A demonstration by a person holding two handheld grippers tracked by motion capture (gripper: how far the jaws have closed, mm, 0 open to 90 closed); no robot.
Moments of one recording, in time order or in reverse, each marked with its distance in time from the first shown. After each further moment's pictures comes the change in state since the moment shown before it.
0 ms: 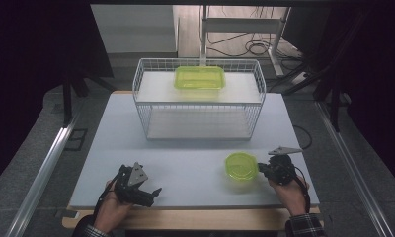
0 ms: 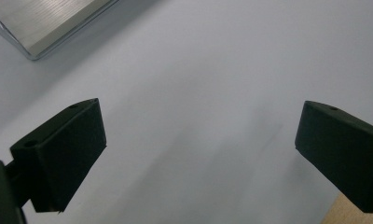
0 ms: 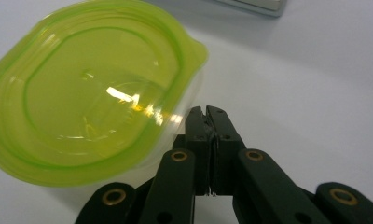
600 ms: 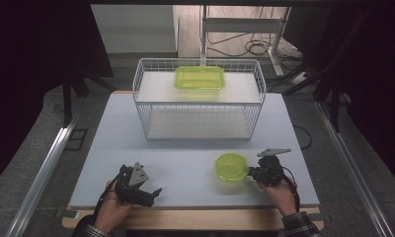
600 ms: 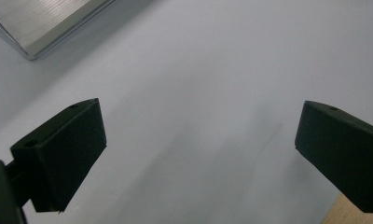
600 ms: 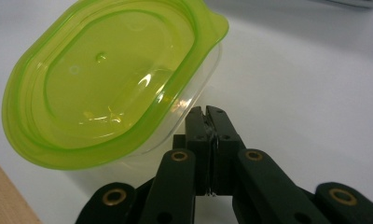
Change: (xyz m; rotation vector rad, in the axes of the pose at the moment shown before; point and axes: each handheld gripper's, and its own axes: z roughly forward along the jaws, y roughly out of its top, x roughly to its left) left arm -0.001 0.001 0.001 0.005 -0.001 0.002; right arm 0.020 0.003 0.021 0.025 0.142 0.003
